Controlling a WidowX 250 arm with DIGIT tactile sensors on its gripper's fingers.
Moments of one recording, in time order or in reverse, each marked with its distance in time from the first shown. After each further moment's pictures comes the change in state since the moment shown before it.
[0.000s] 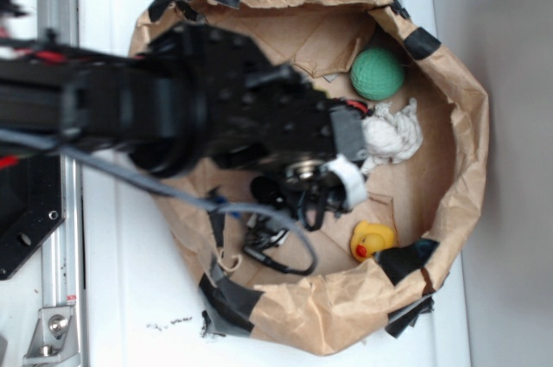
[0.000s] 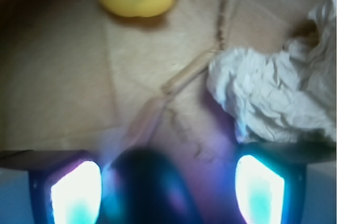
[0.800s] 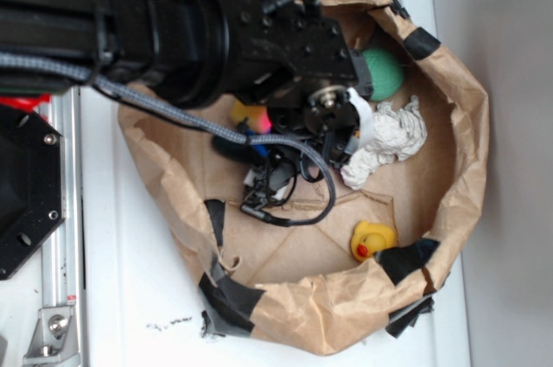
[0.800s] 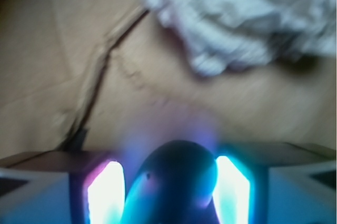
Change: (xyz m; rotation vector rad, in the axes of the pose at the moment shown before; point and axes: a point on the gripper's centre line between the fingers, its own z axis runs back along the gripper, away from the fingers) arm -0.034 0.014 0.009 -0.131 0.112 0.163
